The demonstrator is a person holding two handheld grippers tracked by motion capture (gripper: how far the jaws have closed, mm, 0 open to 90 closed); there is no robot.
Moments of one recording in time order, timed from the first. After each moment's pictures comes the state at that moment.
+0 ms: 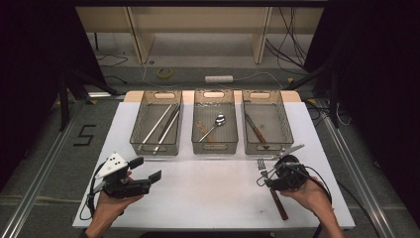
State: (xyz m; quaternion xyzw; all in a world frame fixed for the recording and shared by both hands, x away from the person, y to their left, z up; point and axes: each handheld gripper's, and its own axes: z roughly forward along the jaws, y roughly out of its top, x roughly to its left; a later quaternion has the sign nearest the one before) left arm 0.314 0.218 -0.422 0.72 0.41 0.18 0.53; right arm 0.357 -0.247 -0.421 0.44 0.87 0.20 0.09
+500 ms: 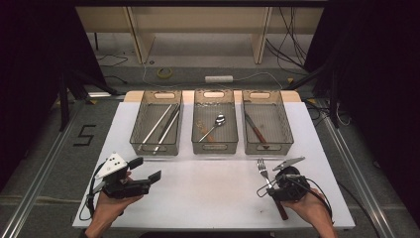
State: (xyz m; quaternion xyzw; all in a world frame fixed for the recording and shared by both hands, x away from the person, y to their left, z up) left arm 0.313 0.218 -0.421 0.72 0.41 0.18 0.52; right arm 0.334 -0.249 -0.441 0.46 0.86 0.19 0.10
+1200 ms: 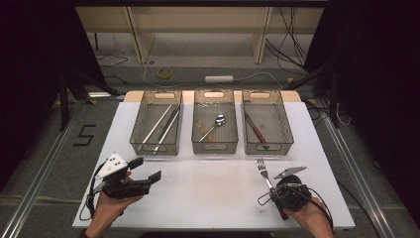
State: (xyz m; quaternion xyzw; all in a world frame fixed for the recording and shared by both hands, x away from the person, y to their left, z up) left arm 0.313 0.218 -0.422 0.72 0.41 0.18 0.52; right arm 0.318 -0.252 -0.455 0.47 0.86 0.19 0.11
